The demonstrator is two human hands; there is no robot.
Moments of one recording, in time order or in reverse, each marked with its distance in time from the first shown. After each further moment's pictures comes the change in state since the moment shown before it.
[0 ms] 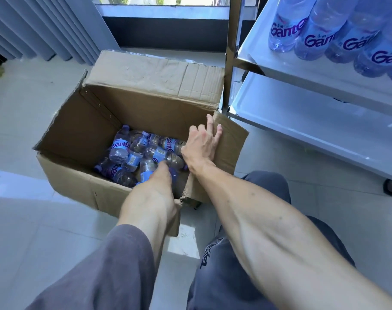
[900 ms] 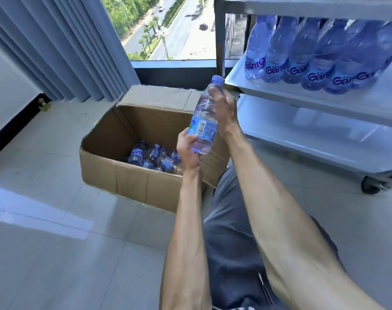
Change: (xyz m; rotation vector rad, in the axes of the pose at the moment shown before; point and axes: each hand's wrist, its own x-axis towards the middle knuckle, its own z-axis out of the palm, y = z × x) left_hand -0.189 -0.046 0.006 -0.531 -0.581 0.812; right_hand -0.062 0.022 -0.188 1.359 0.006 0.062
